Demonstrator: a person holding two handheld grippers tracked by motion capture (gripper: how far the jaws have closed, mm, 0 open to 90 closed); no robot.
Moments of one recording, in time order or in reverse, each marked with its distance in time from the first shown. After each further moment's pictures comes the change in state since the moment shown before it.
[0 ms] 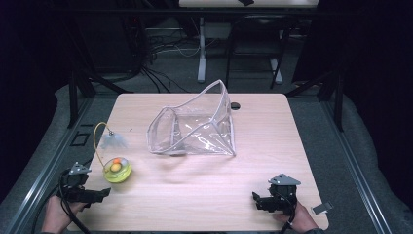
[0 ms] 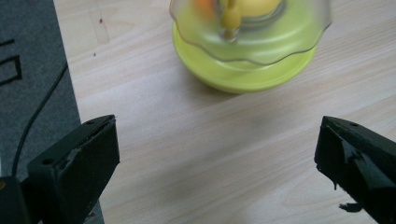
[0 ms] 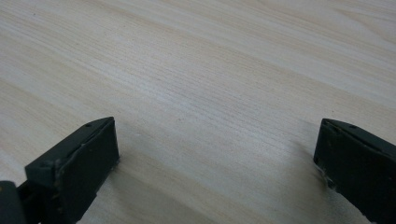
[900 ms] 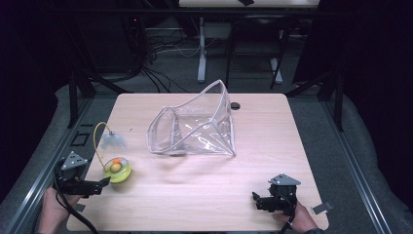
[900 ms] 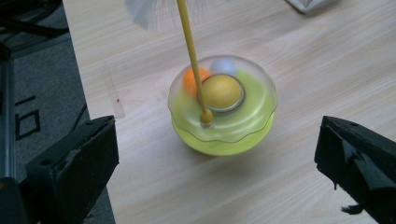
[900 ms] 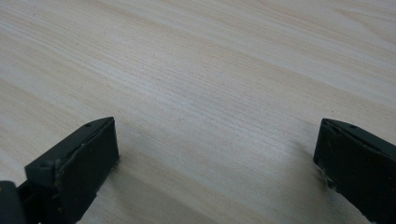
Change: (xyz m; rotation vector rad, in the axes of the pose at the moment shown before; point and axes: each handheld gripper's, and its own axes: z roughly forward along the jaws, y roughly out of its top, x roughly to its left) left arm -0.005 0.030 -0.030 -0.151 -0.006 0.077; right arm 0.000 0.000 0.000 0.000 0.000 0.000
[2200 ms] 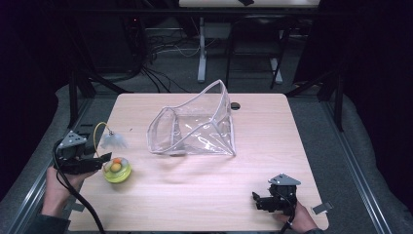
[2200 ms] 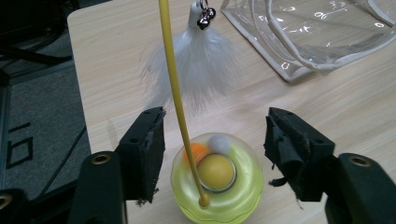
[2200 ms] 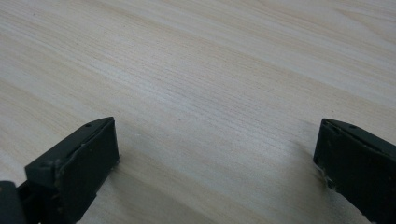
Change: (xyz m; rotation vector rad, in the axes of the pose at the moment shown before) left arm 0.006 0.052 -0.006 -0.084 -0.032 -0.020; right arm 0.000 0.000 0.000 0.001 0.000 0.001
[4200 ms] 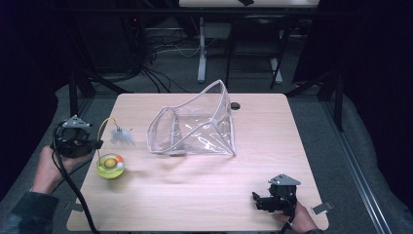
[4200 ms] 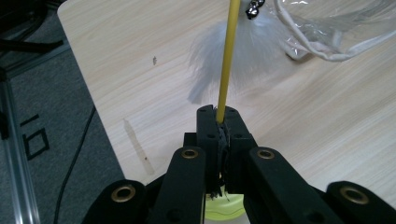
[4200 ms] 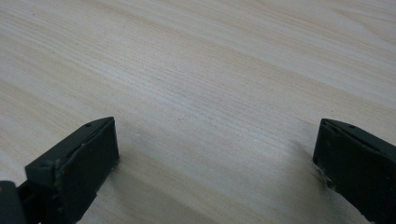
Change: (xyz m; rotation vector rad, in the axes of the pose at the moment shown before) left arm 0.021 0.046 0.000 0.172 -0.022 0.100; right arm 0.000 0.000 0.000 -0.001 -0.003 -0.001
